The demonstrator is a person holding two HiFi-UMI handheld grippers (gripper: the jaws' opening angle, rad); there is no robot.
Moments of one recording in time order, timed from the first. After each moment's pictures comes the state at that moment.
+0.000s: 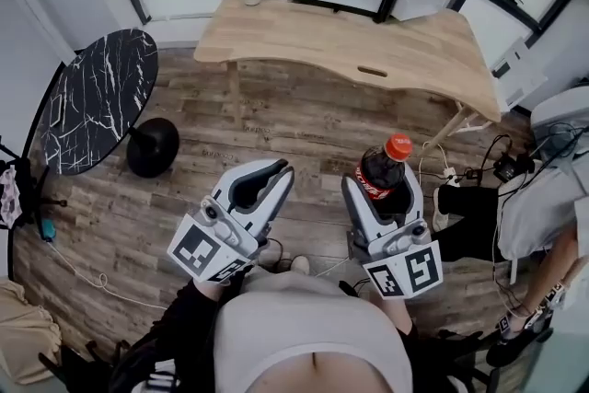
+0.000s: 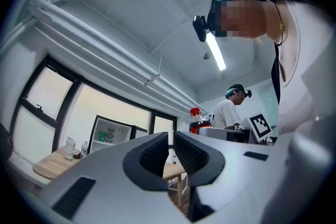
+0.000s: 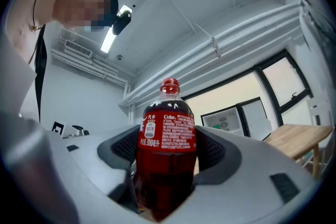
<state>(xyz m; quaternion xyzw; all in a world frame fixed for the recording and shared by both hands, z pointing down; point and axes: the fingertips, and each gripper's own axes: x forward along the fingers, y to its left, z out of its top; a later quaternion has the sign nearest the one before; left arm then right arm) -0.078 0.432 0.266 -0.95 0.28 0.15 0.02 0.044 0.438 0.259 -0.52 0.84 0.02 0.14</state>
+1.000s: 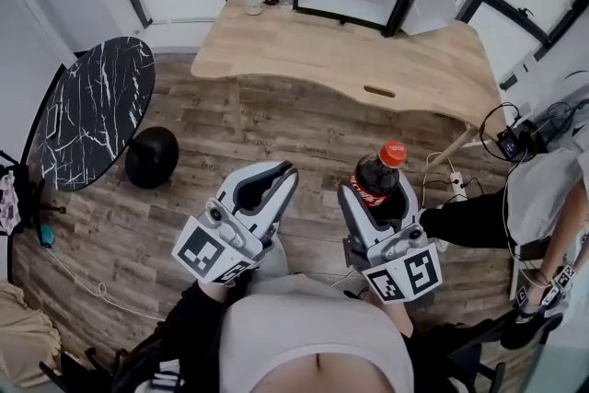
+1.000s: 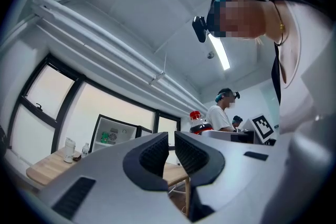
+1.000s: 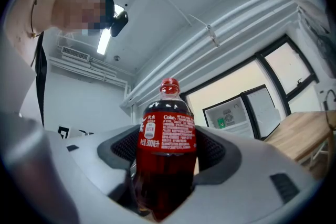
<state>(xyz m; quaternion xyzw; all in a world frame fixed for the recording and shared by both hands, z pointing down) -0.067 0.346 0.277 -0.94 0.29 0.16 0.02 0.045 0.354 0.280 -0.50 0.86 -0.01 0.15</state>
